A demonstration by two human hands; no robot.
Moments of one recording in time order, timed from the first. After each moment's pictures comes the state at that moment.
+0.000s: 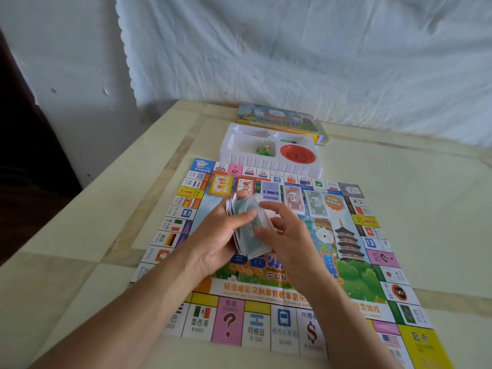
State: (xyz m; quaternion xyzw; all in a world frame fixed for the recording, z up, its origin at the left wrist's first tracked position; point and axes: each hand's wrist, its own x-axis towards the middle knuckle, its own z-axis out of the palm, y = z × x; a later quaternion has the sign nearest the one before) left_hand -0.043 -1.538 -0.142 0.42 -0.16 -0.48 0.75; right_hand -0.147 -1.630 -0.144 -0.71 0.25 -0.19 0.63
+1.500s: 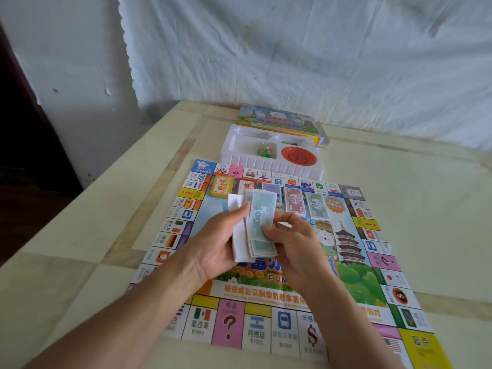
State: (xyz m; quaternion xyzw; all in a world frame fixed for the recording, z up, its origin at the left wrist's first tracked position) left_hand -0.047 -1.535 -0.140 0.41 -0.12 -0.55 0.72; right_hand -0.147 -1.630 -0.141 -0.51 0.27 -0.21 0.79
